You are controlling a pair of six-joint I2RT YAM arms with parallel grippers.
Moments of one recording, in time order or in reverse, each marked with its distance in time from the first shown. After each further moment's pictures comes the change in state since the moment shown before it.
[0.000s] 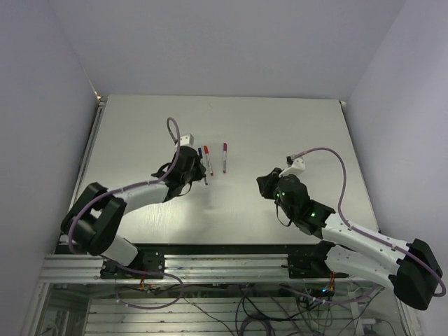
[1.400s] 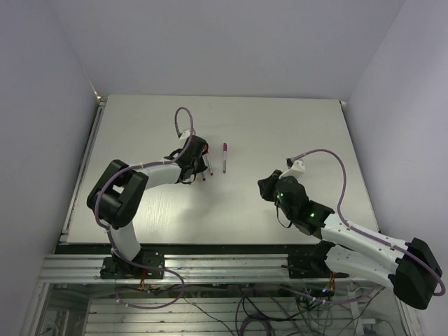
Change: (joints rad) left arm 0.052 0.315 0.271 -0.171 -0.090 -0.026; right arm 0.000 0.002 -0.013 -0.040 0.014 0.040
